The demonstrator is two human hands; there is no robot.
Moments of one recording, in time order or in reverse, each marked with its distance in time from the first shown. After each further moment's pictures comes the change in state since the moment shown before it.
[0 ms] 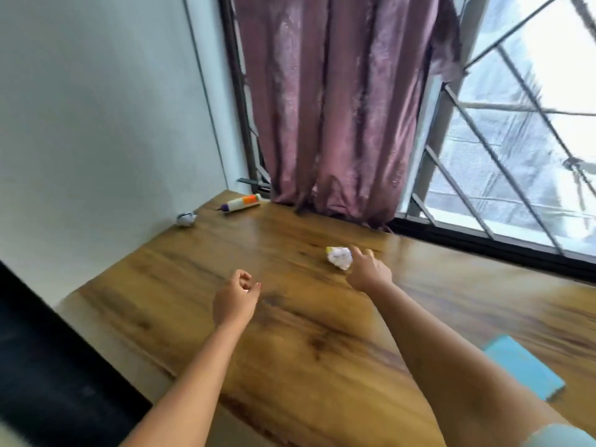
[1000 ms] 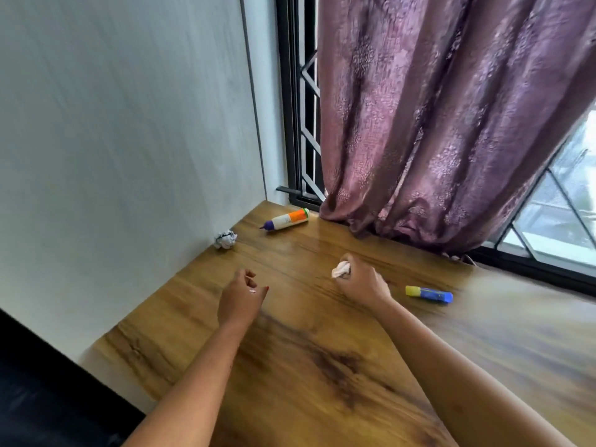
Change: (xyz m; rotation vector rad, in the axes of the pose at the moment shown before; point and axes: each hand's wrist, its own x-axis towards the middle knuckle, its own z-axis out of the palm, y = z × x) left_hand 0.181 -0.075 -0.043 0.001 -0.073 -0.009; right_hand 0.099 -0.165 0.055 0.290 0.013 -0.076
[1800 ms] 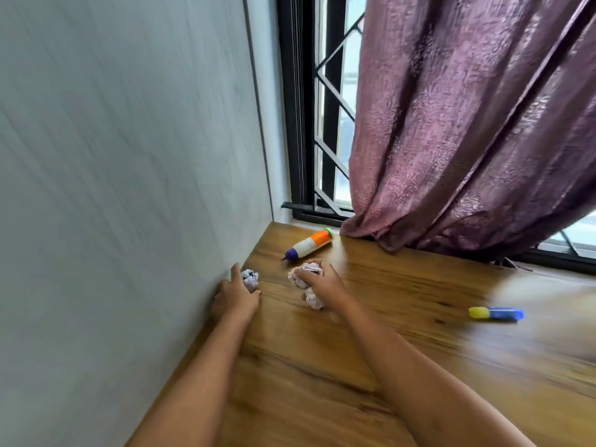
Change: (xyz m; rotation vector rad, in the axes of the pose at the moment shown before) left_hand 0.182 -0.043 -0.029 0.390 -0.214 -0.067; right_hand 0.088 -0.151 0.090 0.996 -0.076 0.253
